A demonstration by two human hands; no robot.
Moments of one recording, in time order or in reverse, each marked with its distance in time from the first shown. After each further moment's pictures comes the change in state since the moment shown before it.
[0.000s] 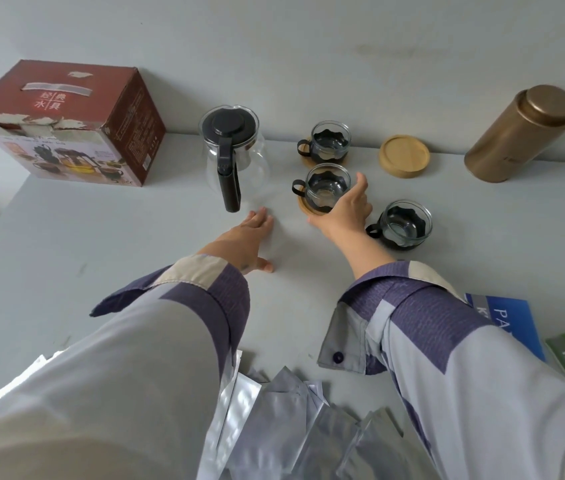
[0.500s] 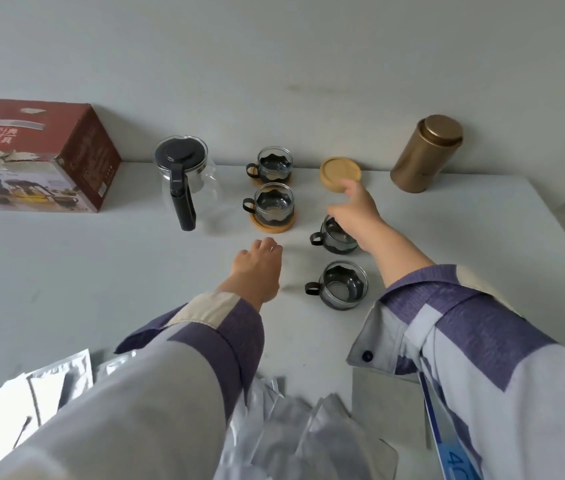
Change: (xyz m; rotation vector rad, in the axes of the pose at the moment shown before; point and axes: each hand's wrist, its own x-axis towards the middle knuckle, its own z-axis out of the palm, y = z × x) left_hand -0.016 0.109 0.019 0.230 0.227 0.093; right_hand -0.004 0.022 -0.124 0.118 -0.059 -0.011
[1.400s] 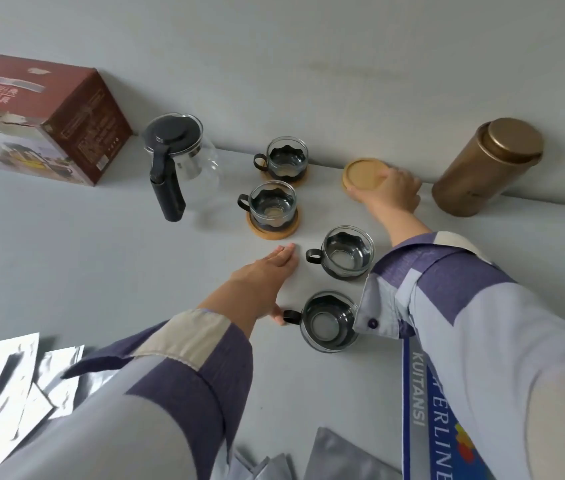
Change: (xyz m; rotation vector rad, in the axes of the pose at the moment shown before) left_hand 0.038 0.032 0.005 -0.187 -0.266 -0.015; right_hand 0.142 0.041 -0.008 -0.384 0.151 -0.077
